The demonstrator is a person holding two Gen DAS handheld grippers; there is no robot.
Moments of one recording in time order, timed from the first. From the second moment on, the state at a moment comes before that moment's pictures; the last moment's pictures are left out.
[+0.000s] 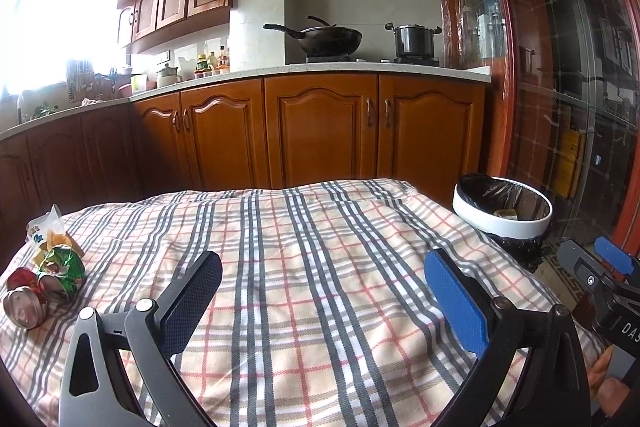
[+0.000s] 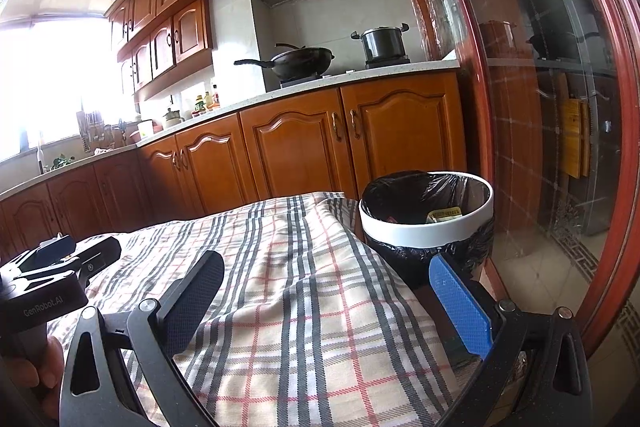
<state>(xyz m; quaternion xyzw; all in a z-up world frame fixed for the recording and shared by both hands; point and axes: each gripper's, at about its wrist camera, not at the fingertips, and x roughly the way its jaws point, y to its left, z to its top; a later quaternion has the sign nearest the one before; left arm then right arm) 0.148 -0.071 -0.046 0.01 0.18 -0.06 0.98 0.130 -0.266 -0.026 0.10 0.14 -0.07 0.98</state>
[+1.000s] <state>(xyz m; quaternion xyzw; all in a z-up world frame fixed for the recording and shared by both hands) 0.153 -0.068 -0.047 0.02 0.18 -0.07 0.98 0.134 -0.263 -0.022 0.10 0.15 -0.06 0.98</state>
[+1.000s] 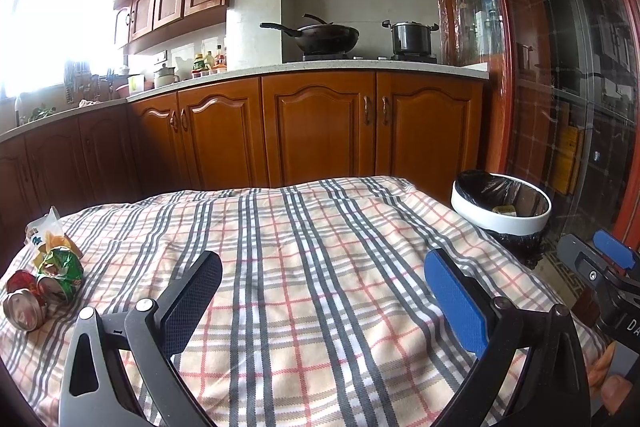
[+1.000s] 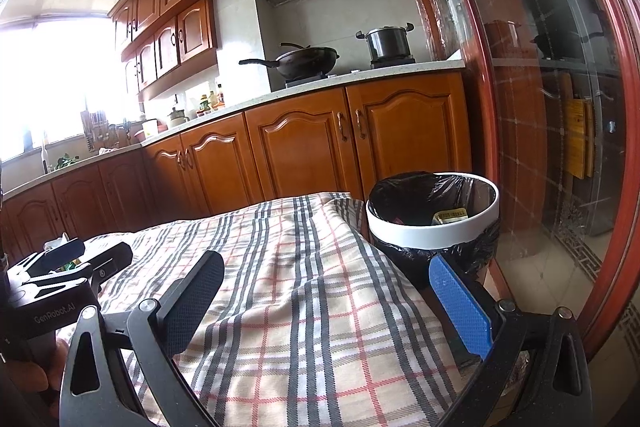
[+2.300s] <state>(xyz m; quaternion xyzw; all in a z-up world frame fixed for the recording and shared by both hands) 0.163 -0.064 -0.048 0.02 0.19 -0.08 0.98 0.138 -0.259 -0.025 0.10 0.15 -0.05 0.98</state>
